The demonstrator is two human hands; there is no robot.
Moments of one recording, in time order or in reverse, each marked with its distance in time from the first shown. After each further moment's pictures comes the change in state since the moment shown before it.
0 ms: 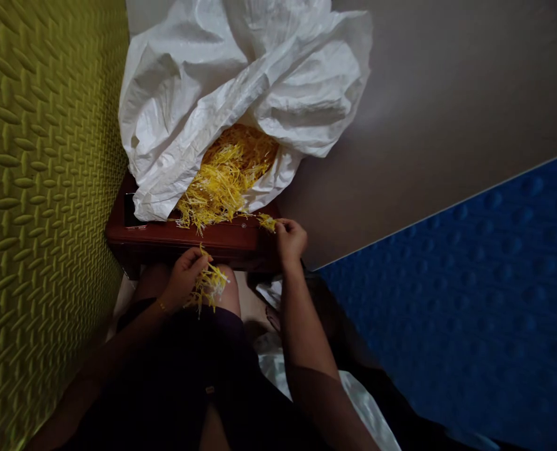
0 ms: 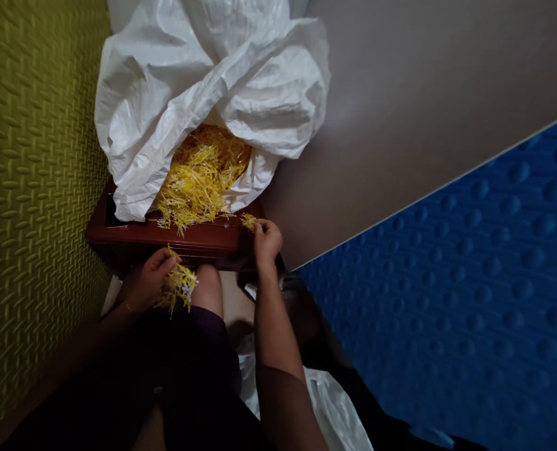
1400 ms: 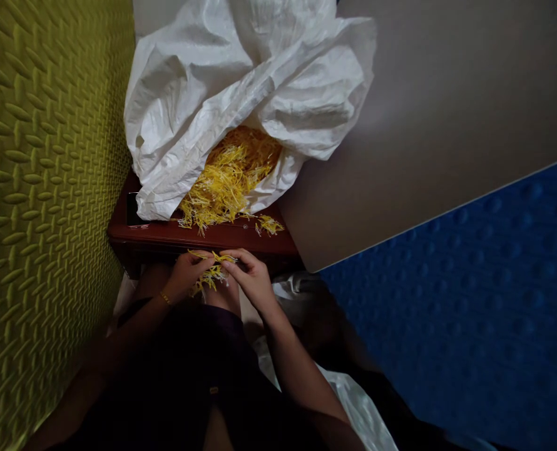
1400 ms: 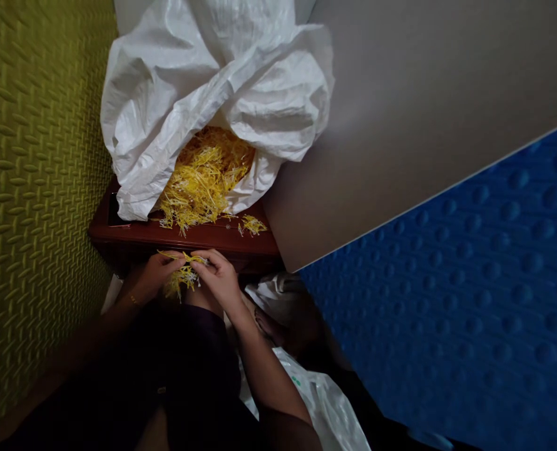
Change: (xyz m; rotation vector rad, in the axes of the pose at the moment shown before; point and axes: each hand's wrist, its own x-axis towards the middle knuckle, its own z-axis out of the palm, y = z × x) left_hand 0.017 -0.009 -0.007 0.209 0.036 0.023; right_hand -0.126 -0.111 -0.035 0.408 -0.661 -0.193
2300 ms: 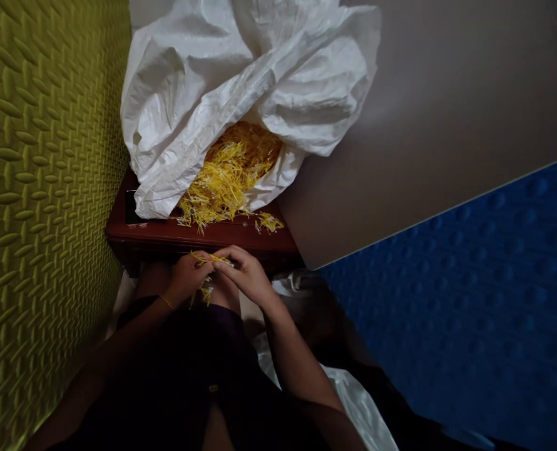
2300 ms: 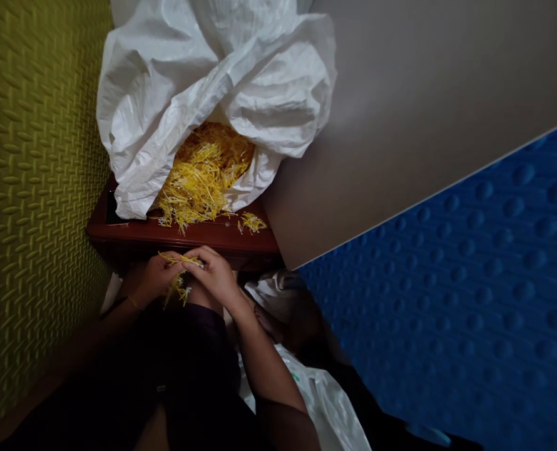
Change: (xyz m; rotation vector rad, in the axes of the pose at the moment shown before) left_hand -0.005 -0.002 0.000 0.305 -0.030 0.151; right_hand 0.010 -0.002 -0.002 -0.097 -0.166 -0.032
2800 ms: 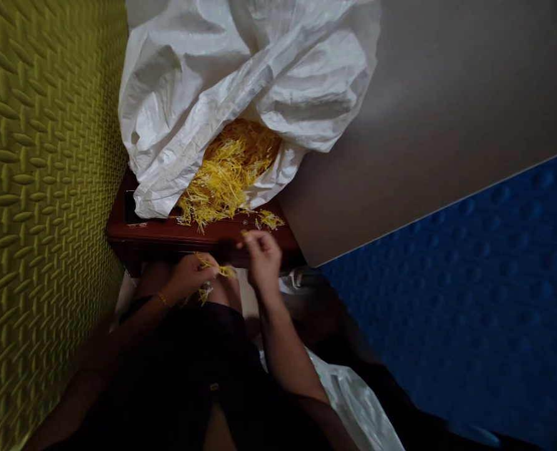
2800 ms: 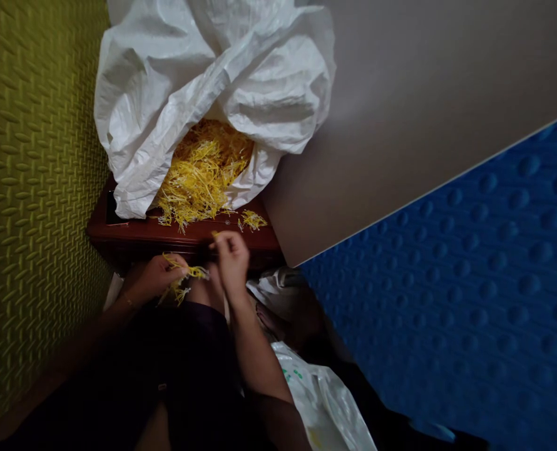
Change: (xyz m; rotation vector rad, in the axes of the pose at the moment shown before) left_hand -0.002 0.009 -0.006 -0.036 -0.181 -0.020; right_hand 0.015 0.028 -0.009 0.254 0.600 0.086
